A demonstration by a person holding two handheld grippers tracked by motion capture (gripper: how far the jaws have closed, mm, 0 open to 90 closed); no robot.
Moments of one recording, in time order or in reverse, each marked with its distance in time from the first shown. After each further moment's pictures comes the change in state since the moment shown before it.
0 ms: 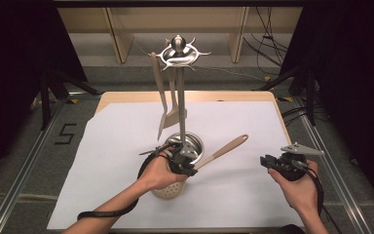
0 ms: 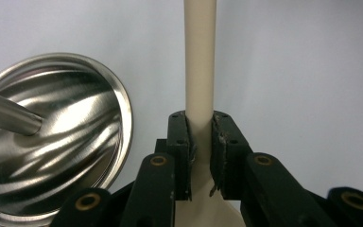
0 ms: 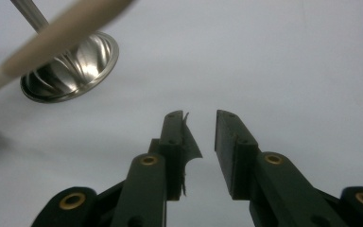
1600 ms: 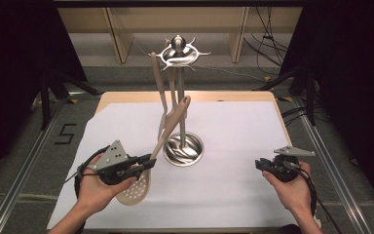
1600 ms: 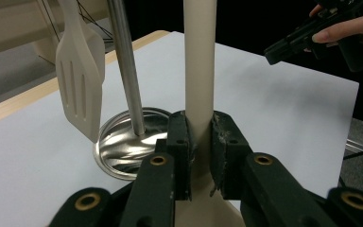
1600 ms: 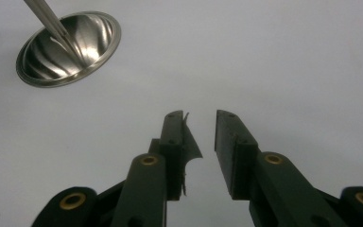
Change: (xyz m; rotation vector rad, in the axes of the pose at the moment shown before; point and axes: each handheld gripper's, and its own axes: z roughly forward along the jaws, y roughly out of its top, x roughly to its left) left arm -0.010 -0.081 -0.127 -0.518 0.182 -0.182; right arm 0.003 -0.007 0.013 0.061 -0.007 -0.023
